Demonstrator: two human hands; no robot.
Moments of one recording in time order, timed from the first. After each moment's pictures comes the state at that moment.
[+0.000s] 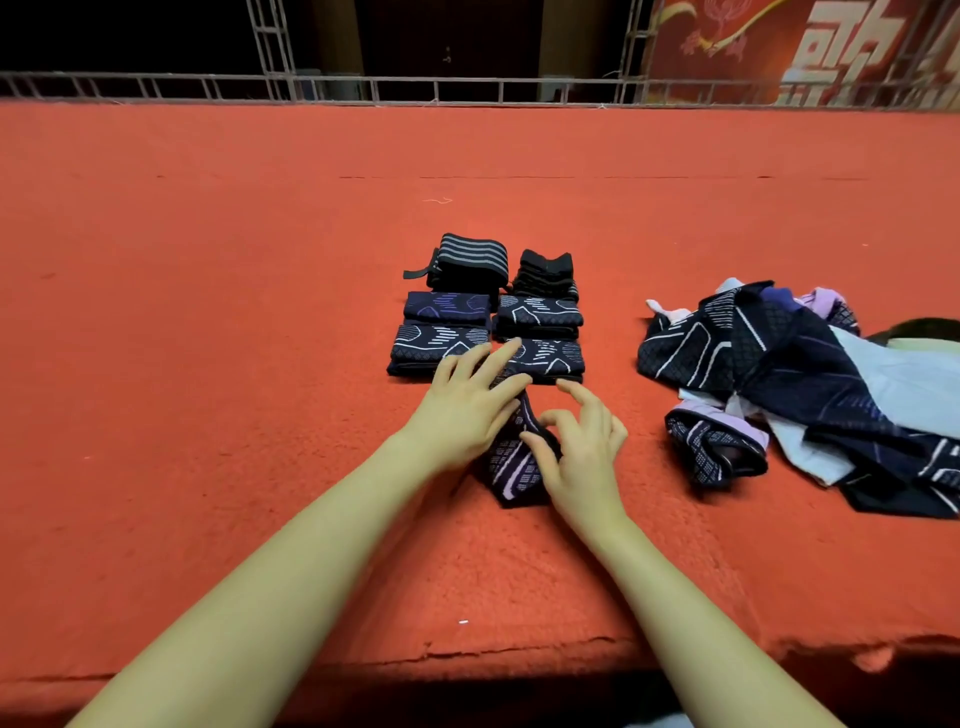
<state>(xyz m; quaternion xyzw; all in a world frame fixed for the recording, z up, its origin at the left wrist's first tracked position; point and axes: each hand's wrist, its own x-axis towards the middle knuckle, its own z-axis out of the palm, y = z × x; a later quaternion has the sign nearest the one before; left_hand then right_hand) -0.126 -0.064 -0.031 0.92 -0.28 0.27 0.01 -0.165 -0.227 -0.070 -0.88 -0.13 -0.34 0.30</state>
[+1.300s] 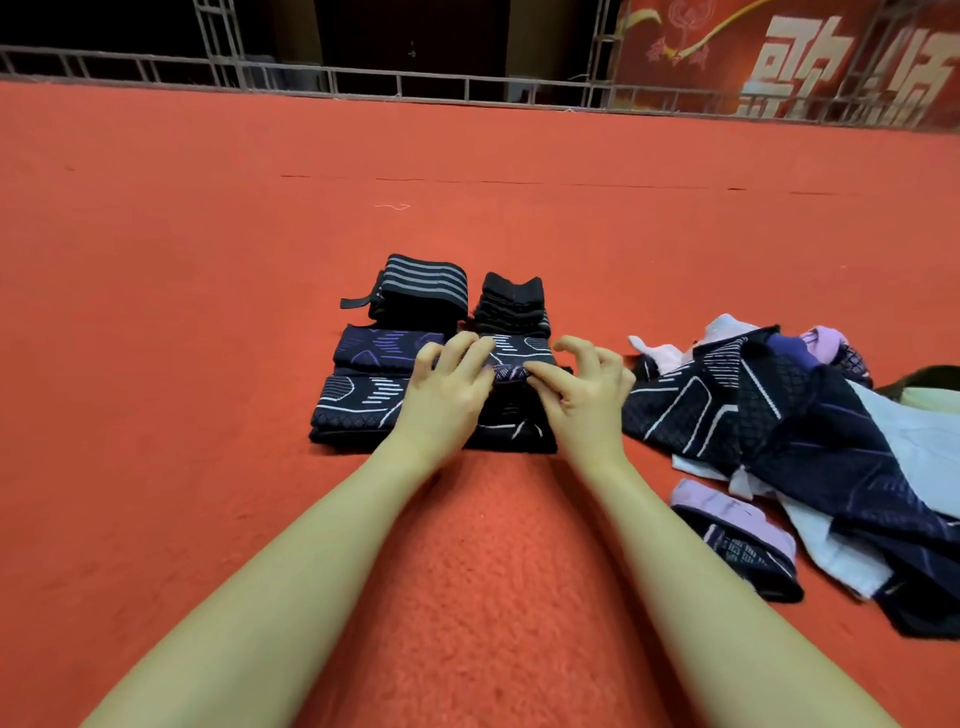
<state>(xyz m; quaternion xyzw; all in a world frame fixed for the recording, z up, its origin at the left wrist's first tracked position) 0.011 -0.097 -0.039 0.86 -0.25 0.44 -0.02 0.005 -0.271 -0.044 -0.87 -0.12 -0.42 0.23</state>
